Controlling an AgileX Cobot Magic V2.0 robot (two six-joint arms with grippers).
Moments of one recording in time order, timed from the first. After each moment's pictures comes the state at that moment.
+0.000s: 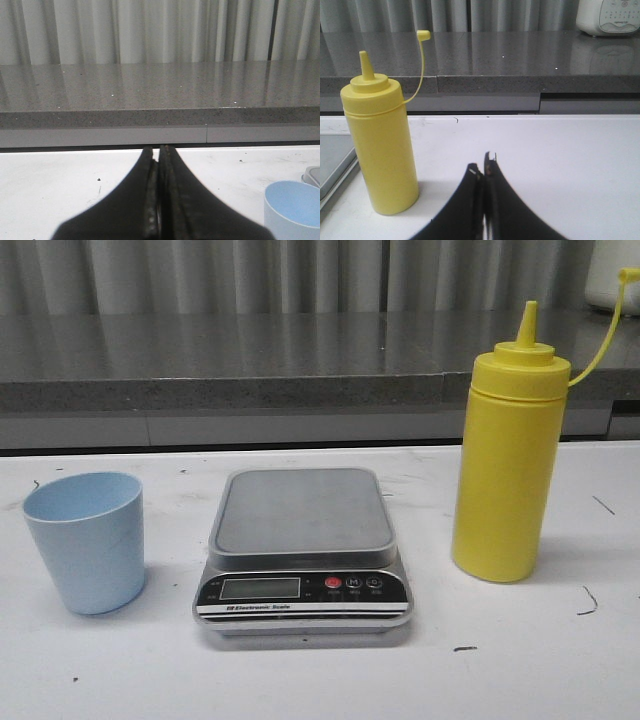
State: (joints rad) left arm 0.04 -0.01 0.00 0.00 0.03 0.01; right arm 0.03 -0.01 0.03 0.11 0.09 -0.03
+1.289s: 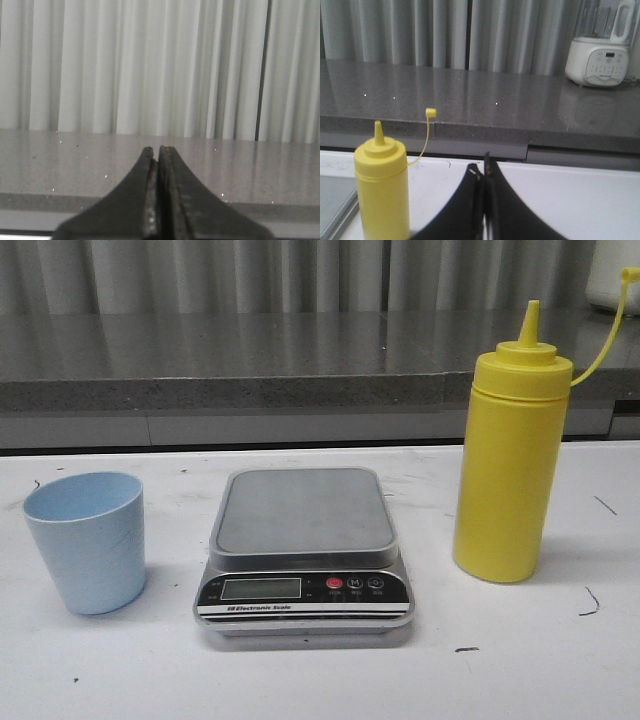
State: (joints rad) left arm 0.04 0.02 -0.25 -0.06 0.03 -0.01; right arm 0.03 0.00 -0.26 0.03 0.27 -0.04
